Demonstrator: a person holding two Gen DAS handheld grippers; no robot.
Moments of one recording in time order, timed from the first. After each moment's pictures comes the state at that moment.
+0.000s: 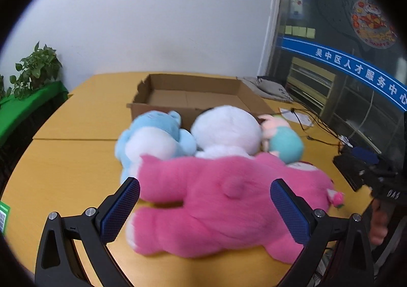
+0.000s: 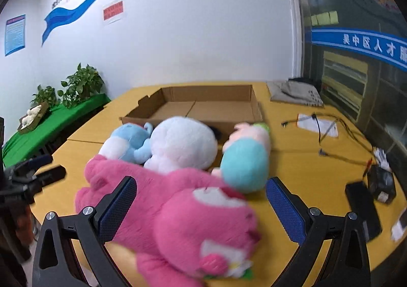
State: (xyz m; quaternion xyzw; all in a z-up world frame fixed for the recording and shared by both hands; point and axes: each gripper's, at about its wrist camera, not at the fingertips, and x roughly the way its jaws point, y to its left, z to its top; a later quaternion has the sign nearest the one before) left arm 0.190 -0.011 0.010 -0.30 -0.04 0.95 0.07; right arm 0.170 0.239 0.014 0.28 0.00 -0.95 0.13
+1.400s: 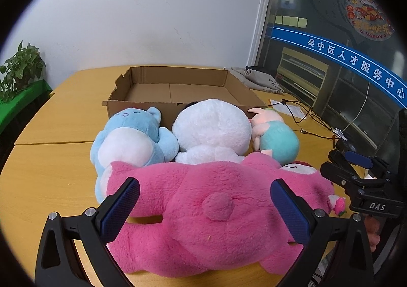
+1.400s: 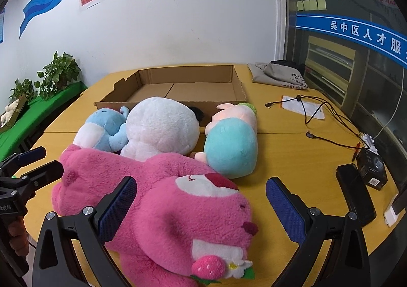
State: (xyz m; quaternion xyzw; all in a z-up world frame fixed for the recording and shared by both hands) left arm 0.145 0.004 -0.001 -0.32 -0.04 0.94 0.10; right arm 0.140 0.233 -0.003 0.32 0.02 -0.94 0.08
